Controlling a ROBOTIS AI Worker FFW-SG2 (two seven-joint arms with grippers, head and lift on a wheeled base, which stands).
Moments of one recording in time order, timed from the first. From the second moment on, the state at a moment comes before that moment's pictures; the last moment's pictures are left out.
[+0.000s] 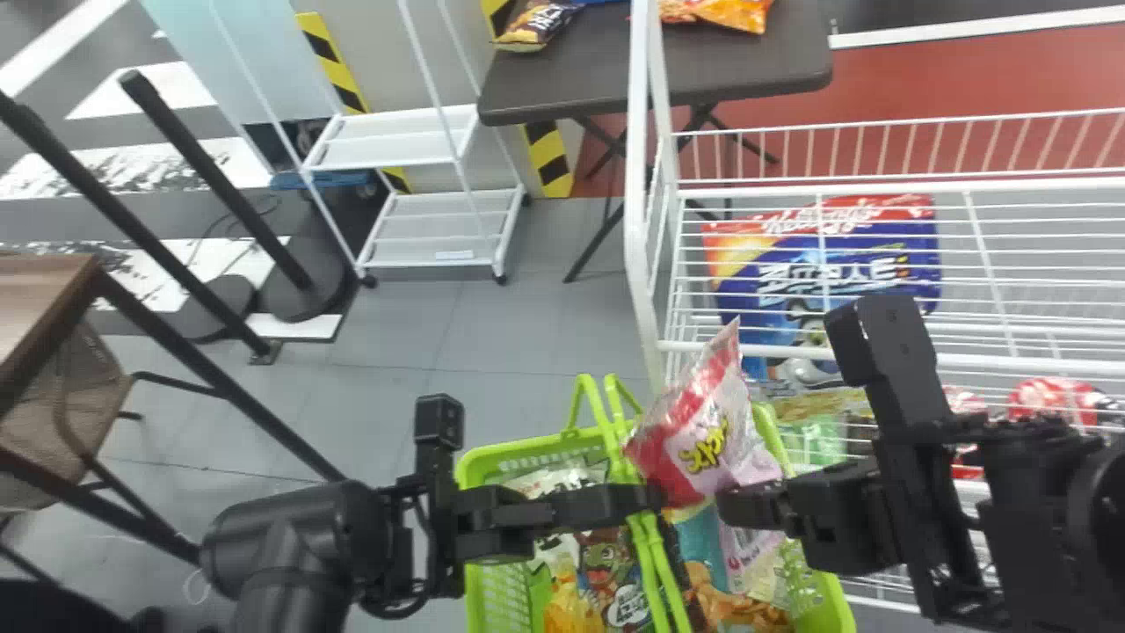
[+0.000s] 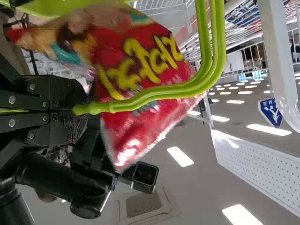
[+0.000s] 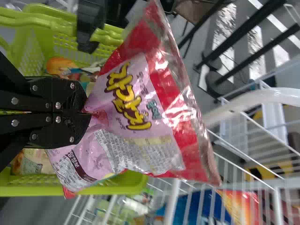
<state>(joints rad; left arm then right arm) 0.11 0.25 0.20 -1.52 0.39 1.22 -1.57 0.07 0.00 0.30 -2.17 -0.49 1.57 0.03</state>
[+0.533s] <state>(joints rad) 0.09 0.25 0.20 -1.51 0.39 1.22 -1.57 0.02 0.00 0.29 -2.02 -0.63 1.57 0.01</state>
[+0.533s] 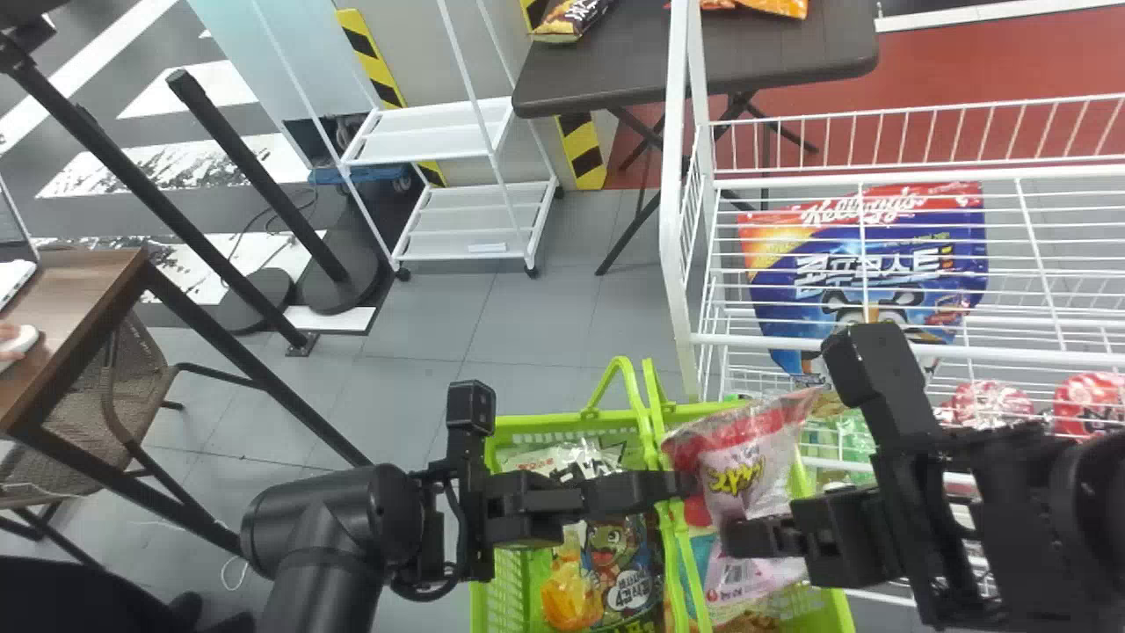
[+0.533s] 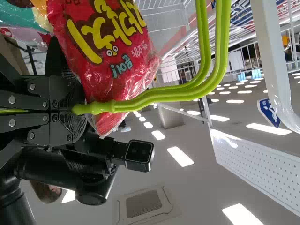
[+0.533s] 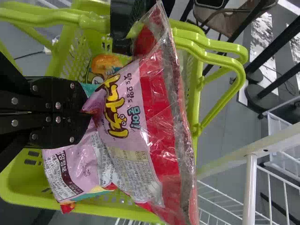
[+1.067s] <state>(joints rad) 0.09 0.26 0.20 -1.50 0.41 1.22 -1.57 0.00 0.00 0.18 -2.11 -0.67 1.57 0.02</state>
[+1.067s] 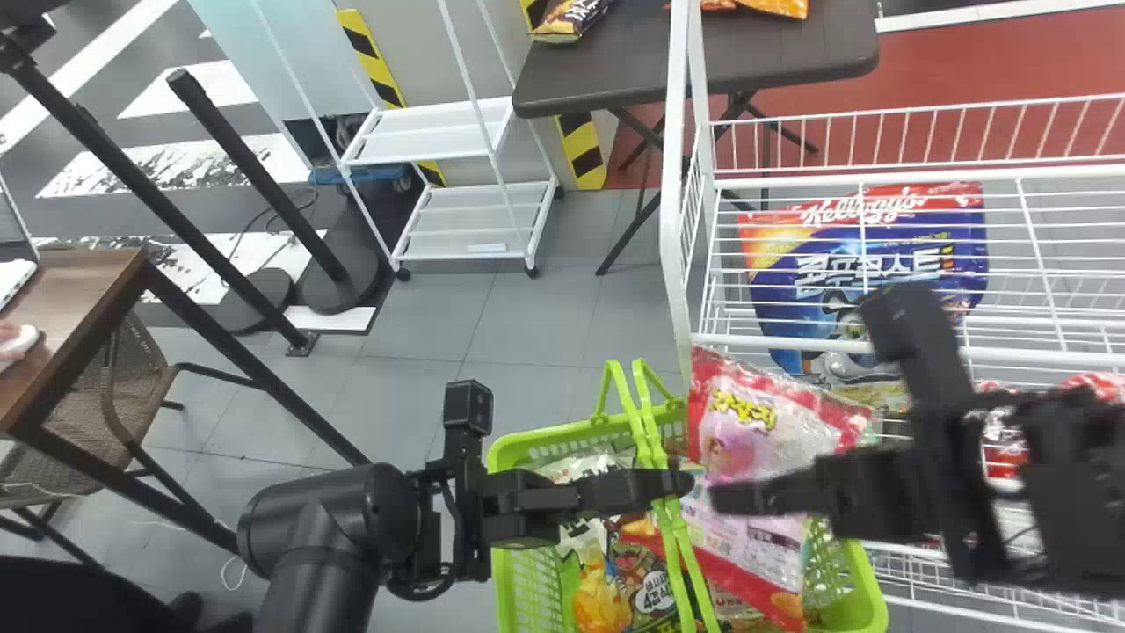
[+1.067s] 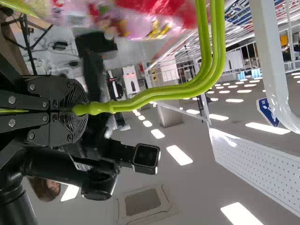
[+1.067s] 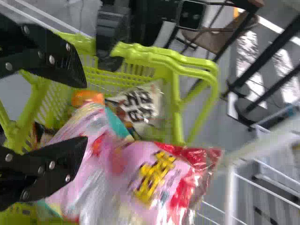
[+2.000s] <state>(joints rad) 0.10 0.27 0.20 -1.50 0.43 1.24 -1.57 0.47 -0.03 -0.17 -2.16 -0.15 0.34 0.22</state>
